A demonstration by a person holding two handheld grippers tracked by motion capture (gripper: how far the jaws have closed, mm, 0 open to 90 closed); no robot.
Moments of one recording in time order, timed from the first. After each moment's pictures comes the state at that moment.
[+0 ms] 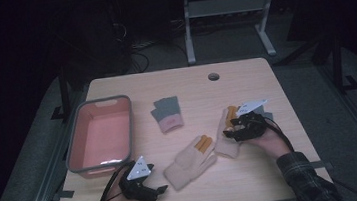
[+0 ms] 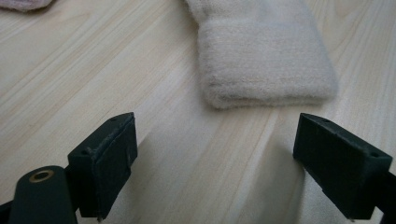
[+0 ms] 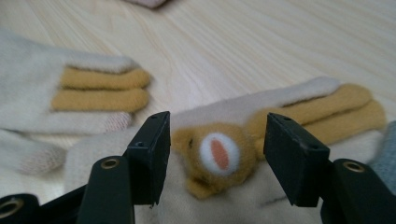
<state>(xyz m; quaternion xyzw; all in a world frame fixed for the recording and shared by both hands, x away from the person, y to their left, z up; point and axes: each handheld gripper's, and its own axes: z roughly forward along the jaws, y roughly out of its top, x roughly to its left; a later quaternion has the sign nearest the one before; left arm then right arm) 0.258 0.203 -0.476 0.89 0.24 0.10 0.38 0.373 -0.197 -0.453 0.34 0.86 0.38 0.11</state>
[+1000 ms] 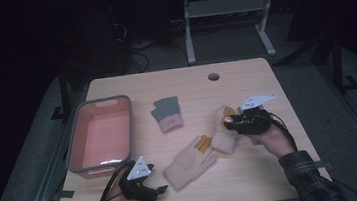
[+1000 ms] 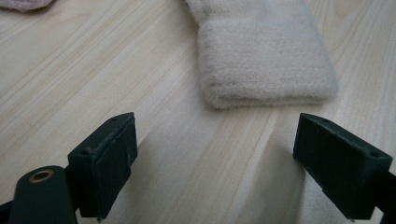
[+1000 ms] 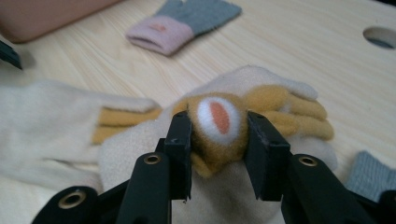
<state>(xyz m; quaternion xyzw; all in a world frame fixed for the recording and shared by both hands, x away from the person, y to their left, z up) 0.258 0.203 -0.476 0.89 0.24 0.10 0.38 0.361 -0.200 -0.417 0.33 0.83 0.42 0.12</state>
